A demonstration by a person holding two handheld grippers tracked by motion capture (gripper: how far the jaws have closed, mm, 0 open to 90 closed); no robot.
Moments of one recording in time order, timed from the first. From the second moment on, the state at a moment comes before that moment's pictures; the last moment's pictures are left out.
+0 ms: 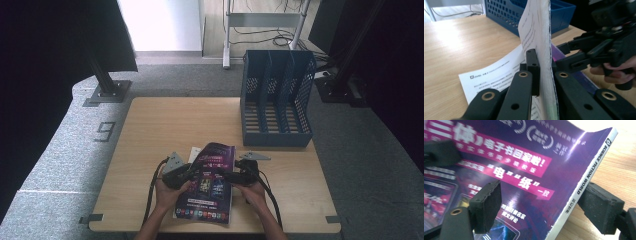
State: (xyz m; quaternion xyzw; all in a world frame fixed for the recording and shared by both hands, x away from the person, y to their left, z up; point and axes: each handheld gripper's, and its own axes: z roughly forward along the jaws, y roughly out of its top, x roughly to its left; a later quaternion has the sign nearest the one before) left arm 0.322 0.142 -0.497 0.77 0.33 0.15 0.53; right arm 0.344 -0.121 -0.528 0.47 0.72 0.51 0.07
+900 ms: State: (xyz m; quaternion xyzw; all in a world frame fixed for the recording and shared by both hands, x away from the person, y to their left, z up) left arm 0.345 0.145 -0.542 0.79 0.37 0.14 0.46; right arm 0.355 -0.116 -0.545 0.48 0.74 0.47 0.06
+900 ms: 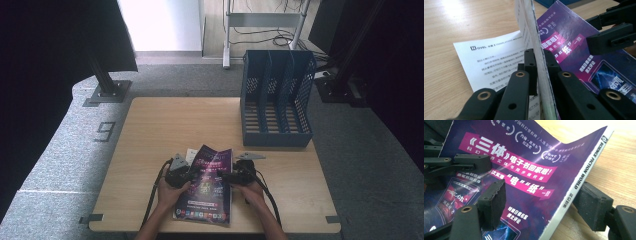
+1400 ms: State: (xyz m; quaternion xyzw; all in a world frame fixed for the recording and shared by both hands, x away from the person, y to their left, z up) left arm 0.347 0.146 -0.543 0.80 0.37 0.14 0.46; right arm 0.370 -0.107 -0.548 0.47 0.76 0.45 0.07
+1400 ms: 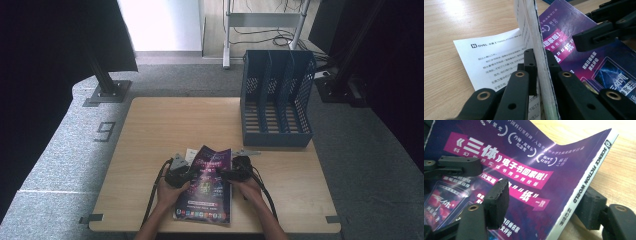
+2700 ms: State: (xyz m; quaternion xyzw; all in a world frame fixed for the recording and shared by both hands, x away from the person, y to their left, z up) left arm 0.341 0.154 -0.527 0.78 0.37 0.13 0.49; right arm 0.371 -0.113 -0.529 0.43 0.77 0.47 0.09
